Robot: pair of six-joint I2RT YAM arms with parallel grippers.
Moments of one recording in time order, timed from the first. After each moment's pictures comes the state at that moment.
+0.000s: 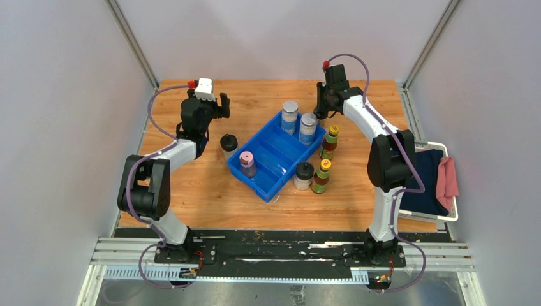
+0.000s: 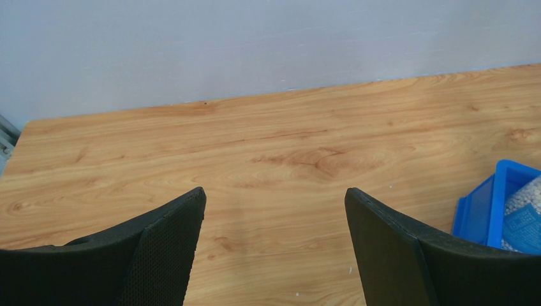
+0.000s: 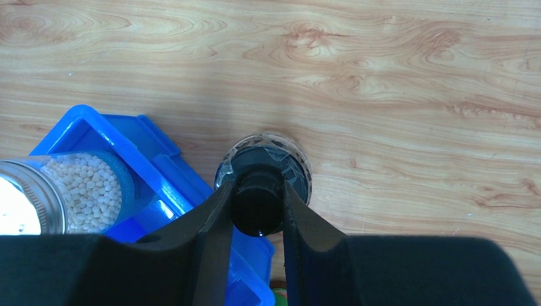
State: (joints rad) left arm -0.15 1.63 0.91 0.68 0.04 0.00; right arm 0.28 2.00 1.75 -0.49 0.06 0.17
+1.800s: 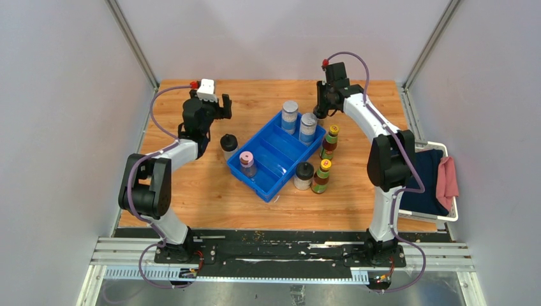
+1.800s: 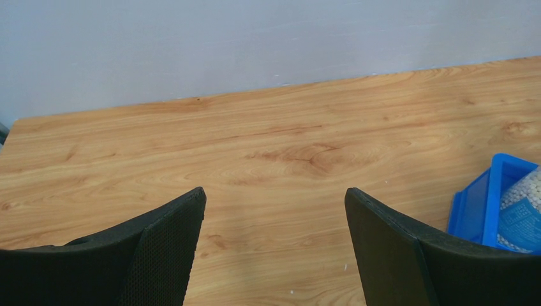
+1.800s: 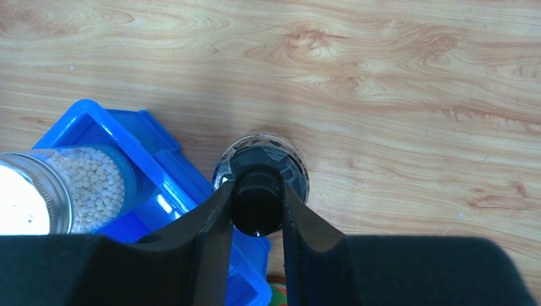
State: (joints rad) left arm -0.16 1.64 0.91 0.68 0.04 0.00; right arm 0.28 2.01 1.78 -0.53 0.06 0.14
